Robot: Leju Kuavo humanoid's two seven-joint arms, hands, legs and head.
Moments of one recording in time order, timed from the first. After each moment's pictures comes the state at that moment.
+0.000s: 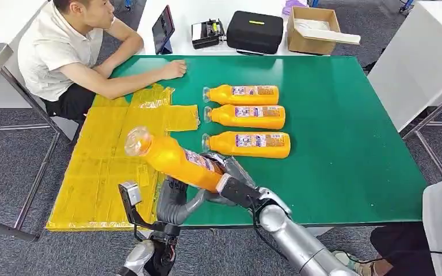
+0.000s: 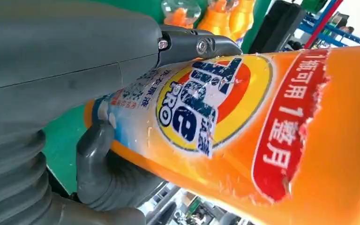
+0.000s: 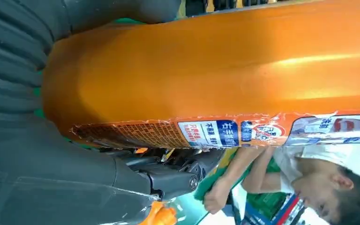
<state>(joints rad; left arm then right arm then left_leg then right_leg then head) -0.17 -0.24 -0.59 -1.11 0.59 -0.02 -0.42 -0.33 -0.06 0.70 -1.14 0.32 0.16 -0.45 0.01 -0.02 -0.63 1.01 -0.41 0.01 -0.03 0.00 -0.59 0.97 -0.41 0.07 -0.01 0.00</state>
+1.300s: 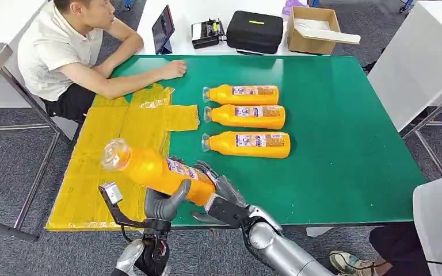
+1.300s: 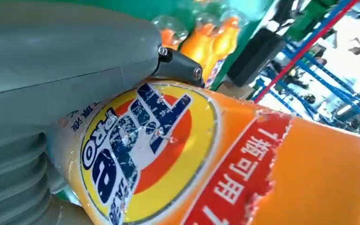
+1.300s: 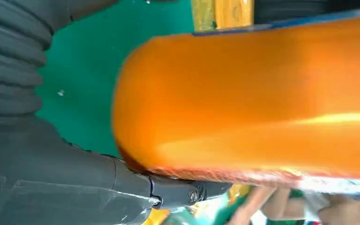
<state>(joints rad) -0.13 -0.25 -0.51 -1.22 0.68 0.03 -0.46 -0.28 -0.02 0.78 -1.03 0.32 0.05 -0.47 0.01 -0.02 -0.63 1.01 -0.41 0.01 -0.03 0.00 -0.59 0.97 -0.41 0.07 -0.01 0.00</state>
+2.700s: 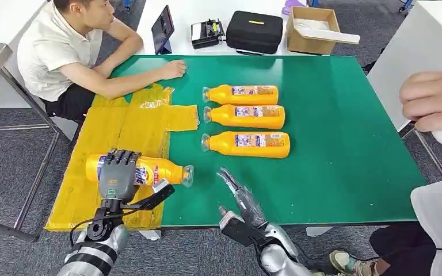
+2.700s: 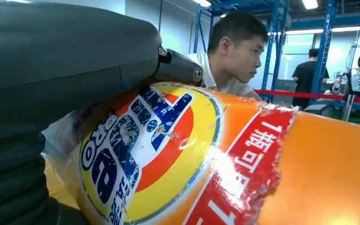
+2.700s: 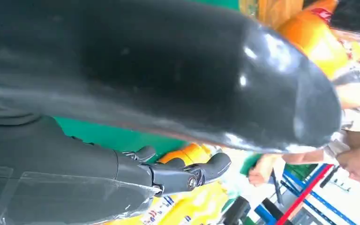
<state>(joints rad) -0.37 -0.09 -0.26 -0.83 -1.32 0.69 -0.04 -0.07 -0.01 0.55 -1.20 0.53 -0.08 -0.51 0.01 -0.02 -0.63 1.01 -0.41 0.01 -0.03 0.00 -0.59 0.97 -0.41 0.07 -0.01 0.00</state>
